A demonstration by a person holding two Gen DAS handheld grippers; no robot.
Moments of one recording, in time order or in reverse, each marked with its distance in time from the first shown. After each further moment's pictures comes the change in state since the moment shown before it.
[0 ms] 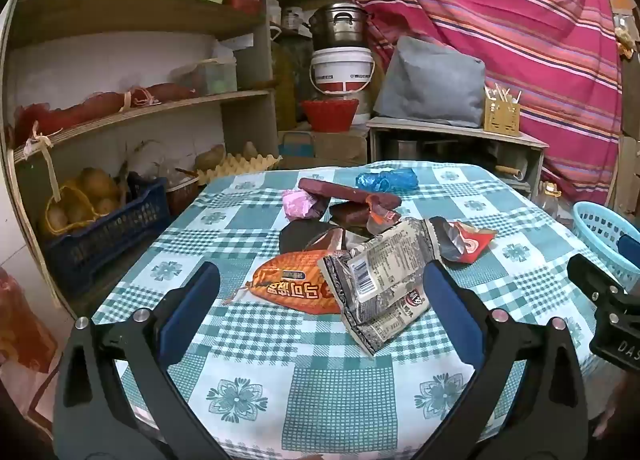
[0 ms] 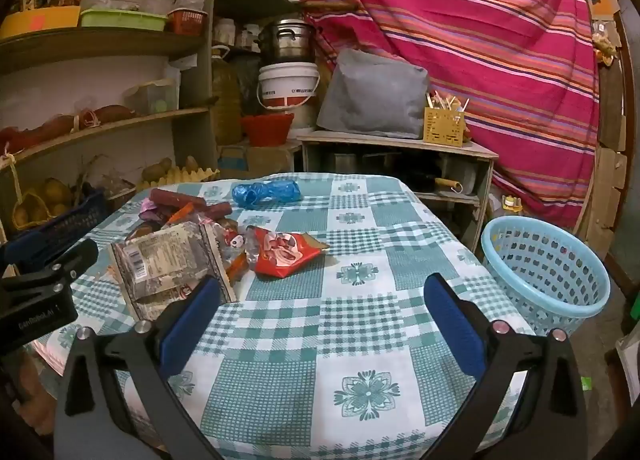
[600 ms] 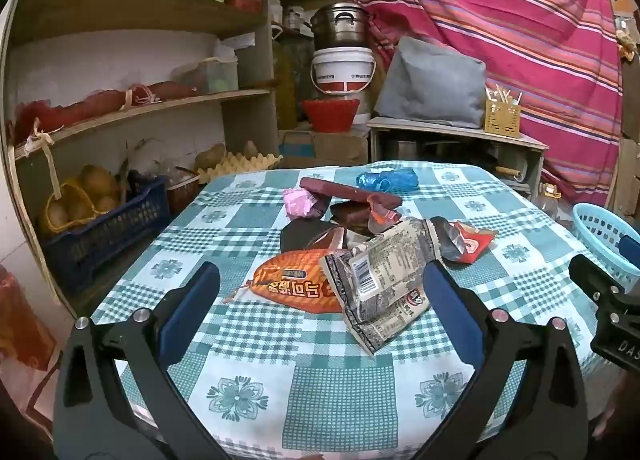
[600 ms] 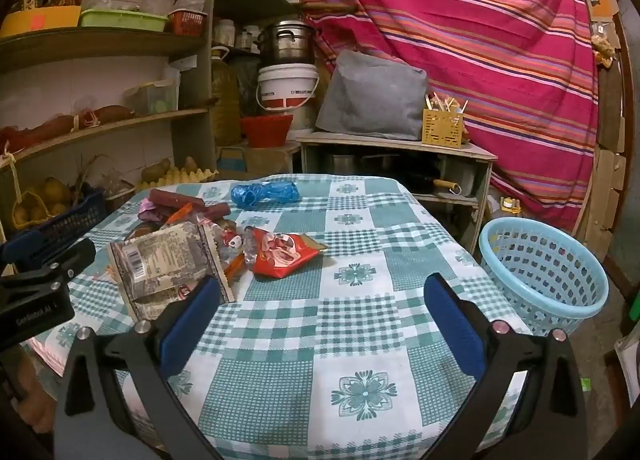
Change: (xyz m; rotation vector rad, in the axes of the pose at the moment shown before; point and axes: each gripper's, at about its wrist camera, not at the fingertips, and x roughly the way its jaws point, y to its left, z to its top) left arm 0.000 0.000 0.000 -0.001 -0.004 0.005; right arm -0.002 -0.002 0.001 -0.004 -0.004 -0.002
